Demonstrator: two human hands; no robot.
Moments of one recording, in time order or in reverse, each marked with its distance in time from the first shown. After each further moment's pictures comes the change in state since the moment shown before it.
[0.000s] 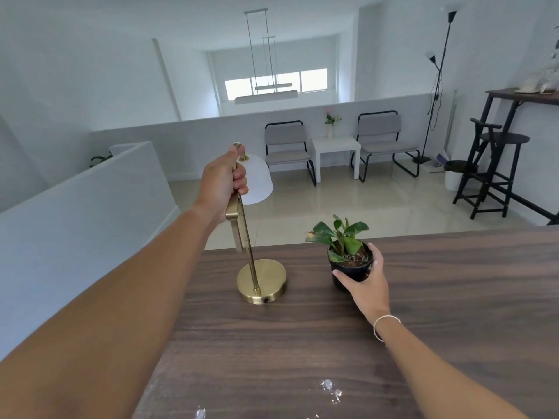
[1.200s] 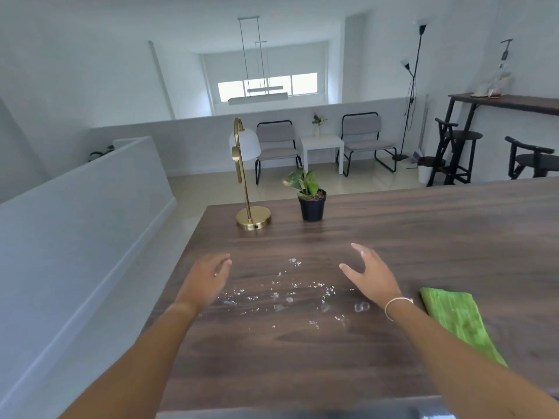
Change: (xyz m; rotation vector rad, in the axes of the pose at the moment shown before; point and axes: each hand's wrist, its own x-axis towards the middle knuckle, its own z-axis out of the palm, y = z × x) left_hand -0.327 -0.086 -0.085 1.033 -0.043 0.074; right_hand -0.215 -0.020 -0.145 -0.574 -0.164 -0.131
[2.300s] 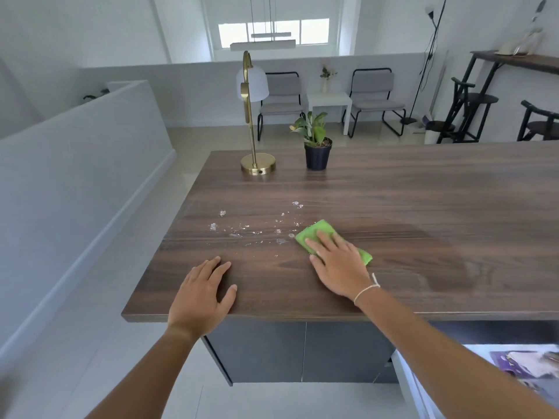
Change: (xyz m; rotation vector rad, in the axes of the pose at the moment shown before) left_hand -0.151 -0.048 0.026 0.448 -0.103 0.067; right_hand -0.102 -0.027 0.049 -0.591 -0.317 -0.252
